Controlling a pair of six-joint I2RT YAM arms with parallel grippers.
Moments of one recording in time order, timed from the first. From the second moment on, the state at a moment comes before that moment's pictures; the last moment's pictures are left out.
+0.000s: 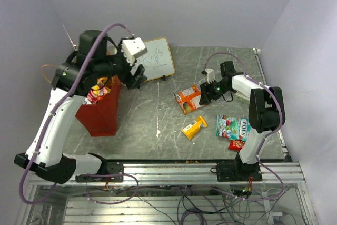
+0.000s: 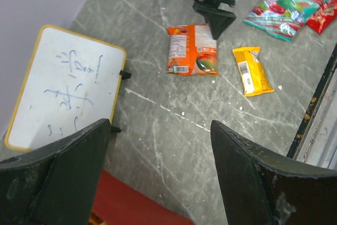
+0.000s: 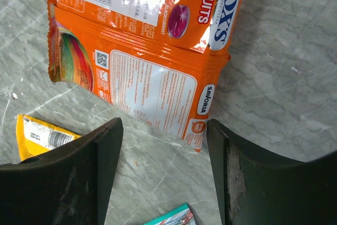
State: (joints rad) left arm -0.45 1.29 1.78 -0.98 0.46 0.43; right arm 0.12 1.88 1.22 -0.57 -0.62 -0.43
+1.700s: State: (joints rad) left arm -0.75 1.60 1.68 -0.55 0.30 0.29; right arm 0.09 1.36 1.28 -0.83 -0.77 -0.79
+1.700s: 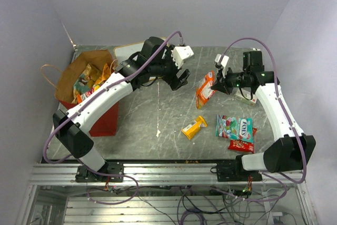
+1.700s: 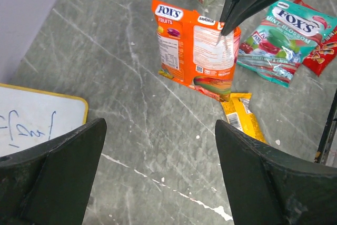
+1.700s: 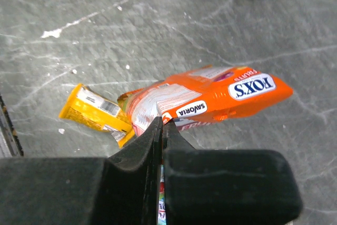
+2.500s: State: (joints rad) left arm -0.80 1.64 1.68 -0.50 0.30 0.22; right arm 0.16 1.36 1.49 -0.64 -0.69 -0.13
